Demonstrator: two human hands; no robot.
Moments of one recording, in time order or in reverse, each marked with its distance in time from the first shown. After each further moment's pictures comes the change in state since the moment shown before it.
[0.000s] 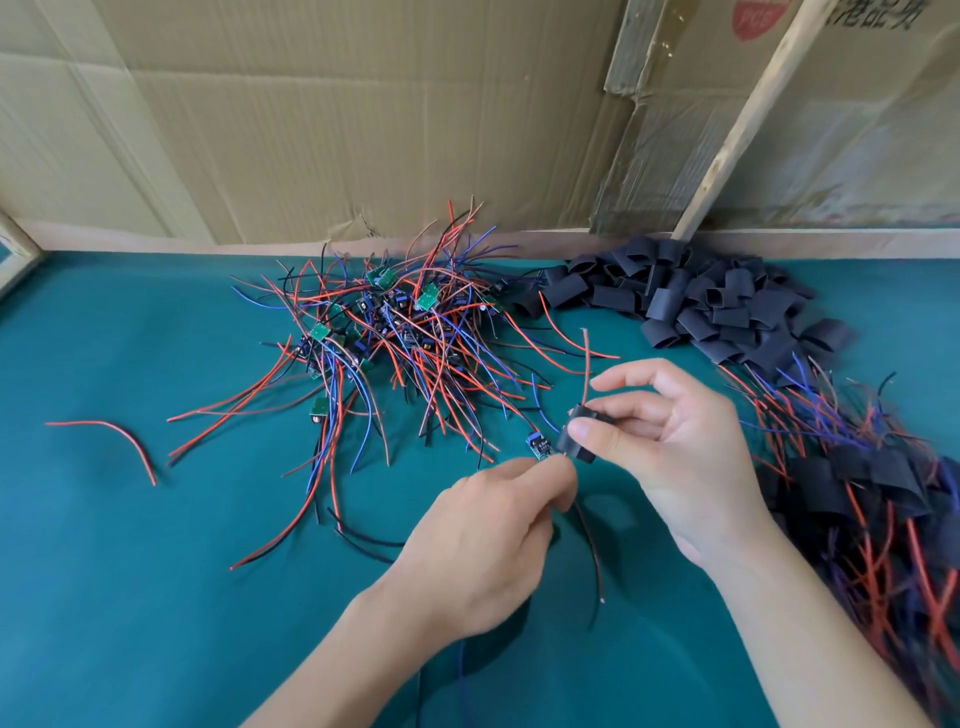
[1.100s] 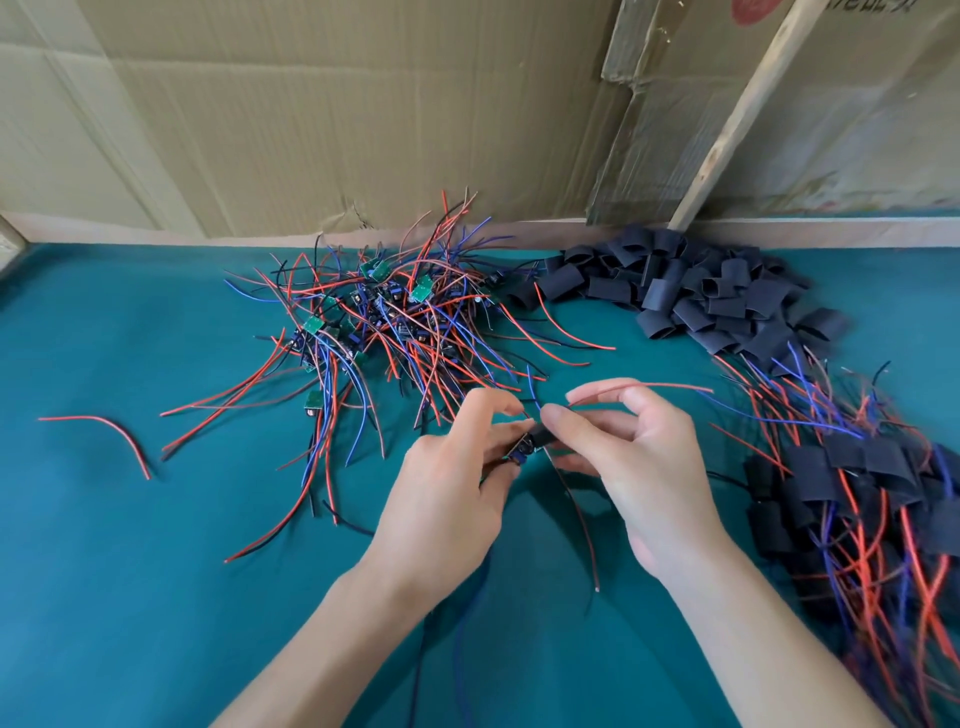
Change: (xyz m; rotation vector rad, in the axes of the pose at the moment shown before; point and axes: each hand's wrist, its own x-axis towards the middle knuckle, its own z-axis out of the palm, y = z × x) left_hand 0.002 -0.013 -0.005 -0.212 0.311 -0.134; right_hand -0.007 0.015 0.025 0.123 0.140 0.211
